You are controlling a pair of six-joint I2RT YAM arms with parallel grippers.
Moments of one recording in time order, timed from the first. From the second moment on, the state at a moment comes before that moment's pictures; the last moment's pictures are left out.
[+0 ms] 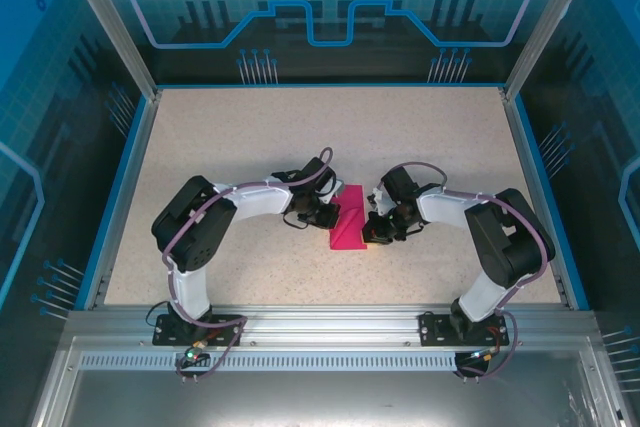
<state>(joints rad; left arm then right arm) -0.66 1.89 1.12 -0.39 0.29 -0.34 0.44 1.66 0.78 -0.46 -0.54 0.41</state>
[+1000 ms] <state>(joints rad) -0.66 1.90 1.13 -0.39 0.31 -0.32 0.39 1.63 0.80 -0.29 -0.68 0.52</state>
